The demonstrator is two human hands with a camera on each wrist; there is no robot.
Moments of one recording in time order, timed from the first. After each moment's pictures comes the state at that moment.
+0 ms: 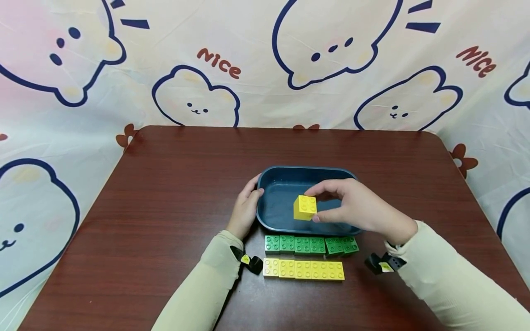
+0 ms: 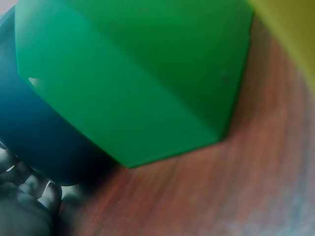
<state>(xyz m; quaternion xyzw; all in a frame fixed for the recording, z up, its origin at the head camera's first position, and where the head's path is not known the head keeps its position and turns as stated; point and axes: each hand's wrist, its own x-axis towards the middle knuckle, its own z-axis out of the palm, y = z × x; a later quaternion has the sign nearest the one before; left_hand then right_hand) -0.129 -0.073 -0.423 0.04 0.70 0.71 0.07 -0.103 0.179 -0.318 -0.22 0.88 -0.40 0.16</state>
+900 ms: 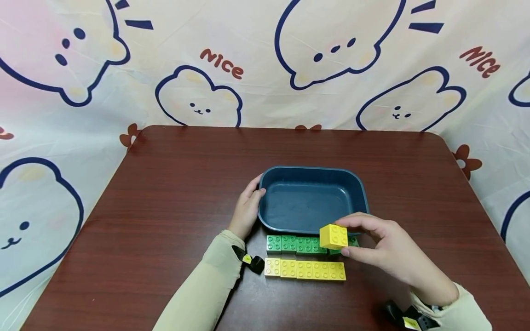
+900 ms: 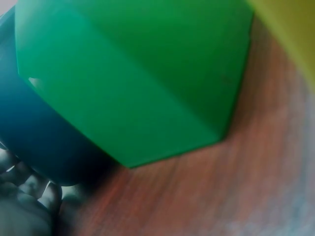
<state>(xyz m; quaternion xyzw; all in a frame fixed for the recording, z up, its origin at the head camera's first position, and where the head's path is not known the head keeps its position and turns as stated) -0.139 -0.074 -0.448 0.04 0.67 0.73 0.07 -0.029 0.211 -0.344 -0.18 0.85 -0.48 0.08</state>
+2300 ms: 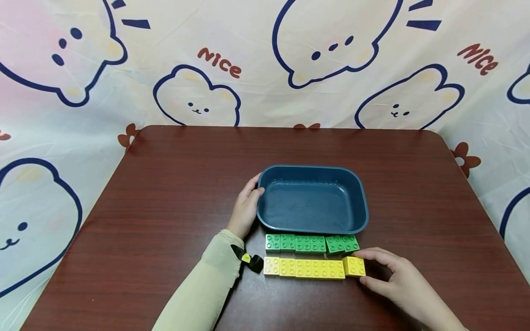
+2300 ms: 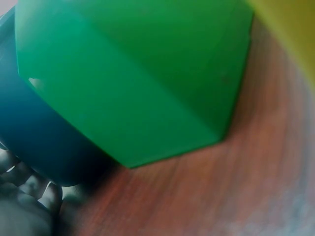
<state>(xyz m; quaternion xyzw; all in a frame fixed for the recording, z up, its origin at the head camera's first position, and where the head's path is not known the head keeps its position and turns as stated) -0.130 -0.073 -0.427 0.05 0.69 0.72 0.07 0.019 0.245 -0.410 -0.08 0.92 -0.37 0.07</state>
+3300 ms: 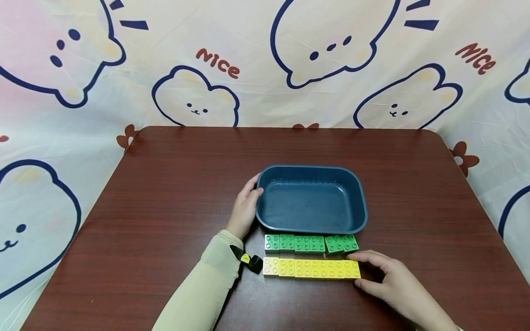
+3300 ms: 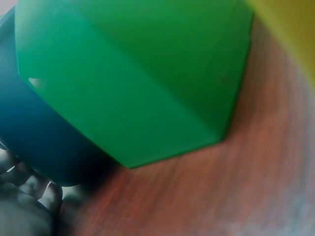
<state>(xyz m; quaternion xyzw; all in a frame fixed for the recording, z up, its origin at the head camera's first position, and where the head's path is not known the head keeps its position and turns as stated) -0.139 -0.071 -0.450 0.04 0.69 0.72 0.04 0.022 0.239 -0.417 -0.08 0.93 -0.35 0.08</state>
